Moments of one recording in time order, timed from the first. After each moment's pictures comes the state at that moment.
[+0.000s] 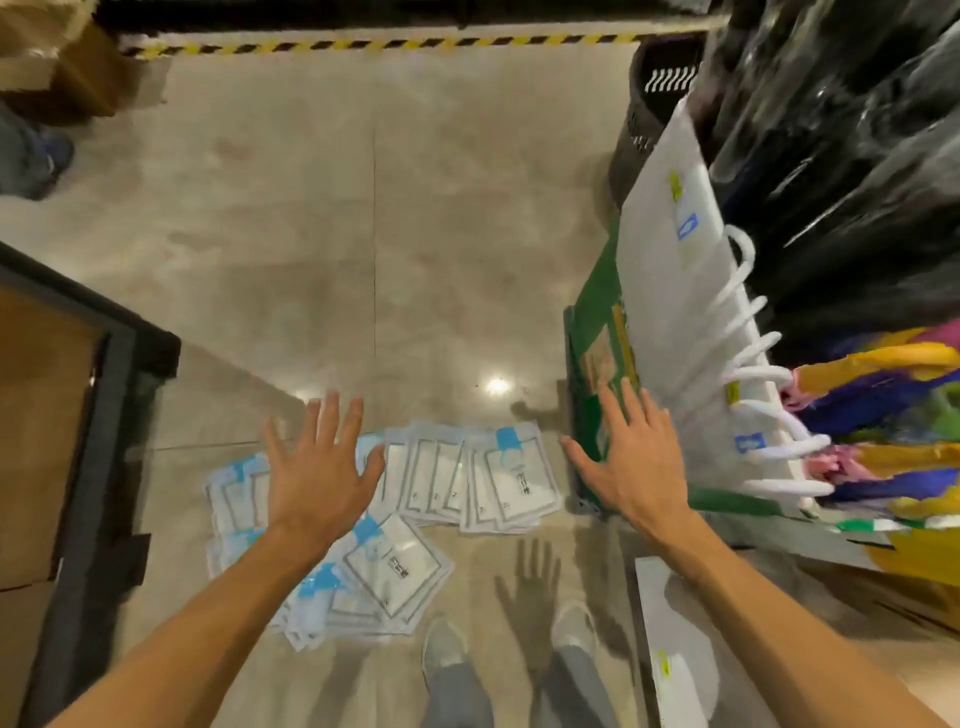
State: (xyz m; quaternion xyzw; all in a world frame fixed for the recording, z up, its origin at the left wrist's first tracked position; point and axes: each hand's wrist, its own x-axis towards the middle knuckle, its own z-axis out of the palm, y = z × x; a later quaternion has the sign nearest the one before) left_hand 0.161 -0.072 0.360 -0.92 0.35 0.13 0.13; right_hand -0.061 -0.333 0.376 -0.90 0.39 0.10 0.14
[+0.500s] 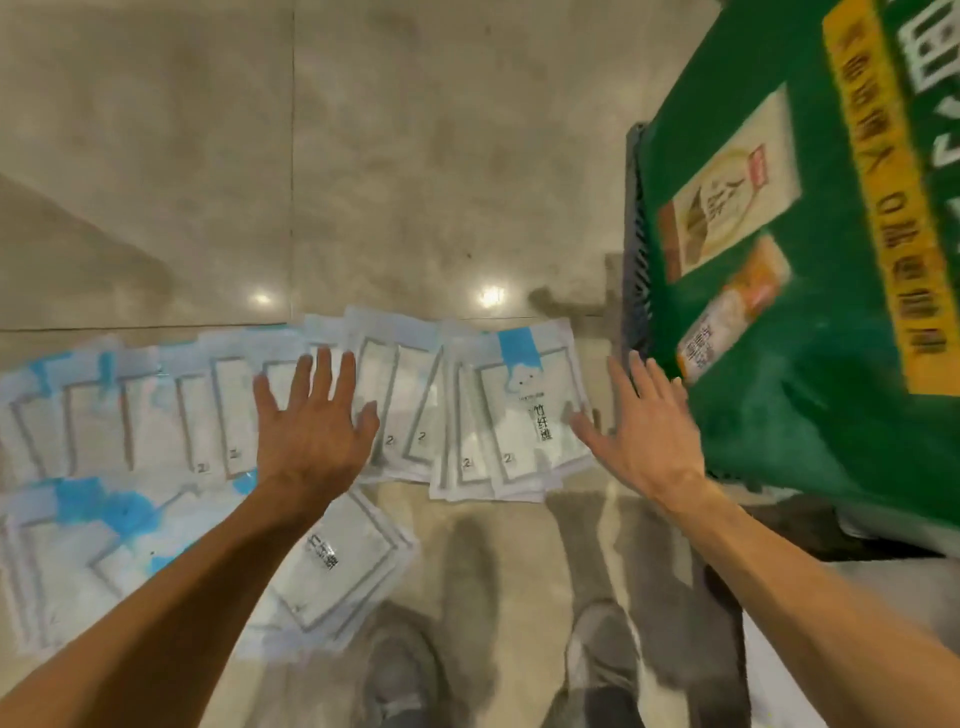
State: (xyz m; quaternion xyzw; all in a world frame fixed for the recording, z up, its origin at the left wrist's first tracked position) left_hand 0.137 -0.091 -0.062 -0.91 0.33 0.22 0.14; right_hand -0.083 -0.353 -0.056 -0.89 0.36 0.25 0.13
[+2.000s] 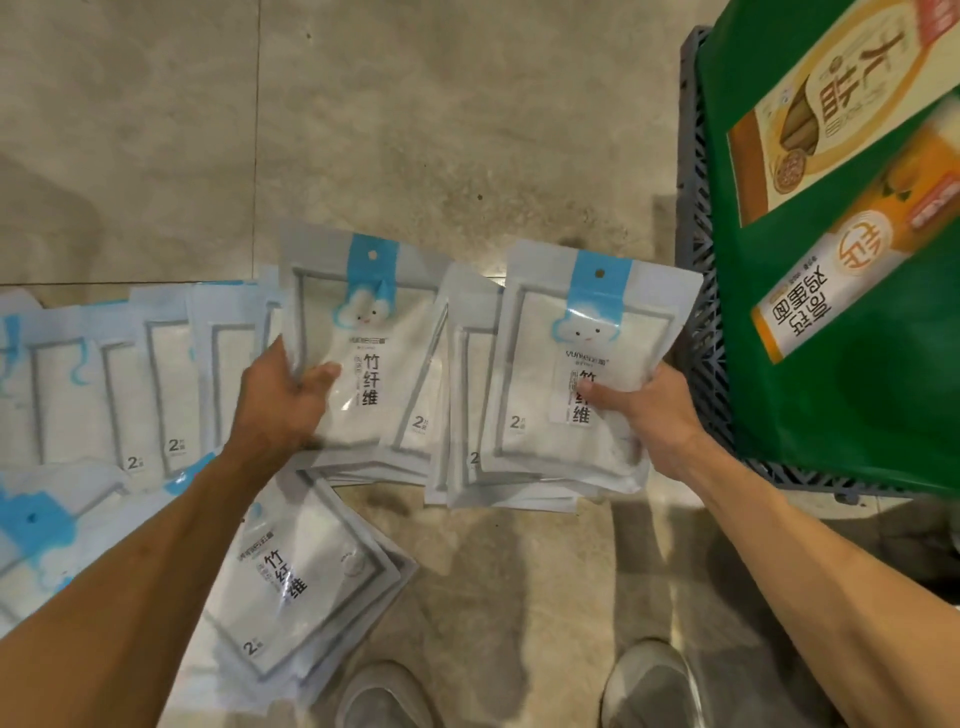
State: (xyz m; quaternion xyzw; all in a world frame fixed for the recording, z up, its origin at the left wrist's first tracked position) left_hand 0.153 -0.084 -0.168 -0.90 0.04 0.27 -0.35; right_hand -0.077 -0.352 -0.190 -0.54 0.53 0.00 0.65
